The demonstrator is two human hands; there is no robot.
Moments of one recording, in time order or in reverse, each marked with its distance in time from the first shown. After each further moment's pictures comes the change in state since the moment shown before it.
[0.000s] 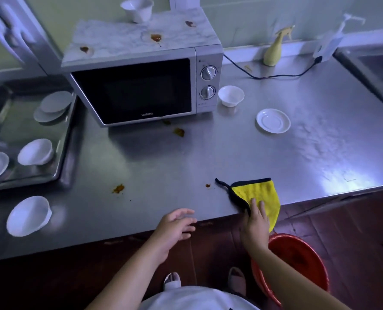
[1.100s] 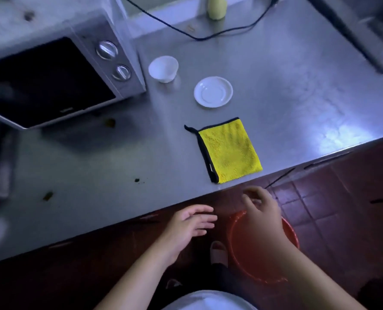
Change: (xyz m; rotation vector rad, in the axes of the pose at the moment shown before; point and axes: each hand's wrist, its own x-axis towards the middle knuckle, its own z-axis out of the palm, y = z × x) left_hand 0.011 0.013 0.250 0.210 -0.191 -0.065; right_hand 0.071 0.137 -0.168 0.475 -0.083 0.028
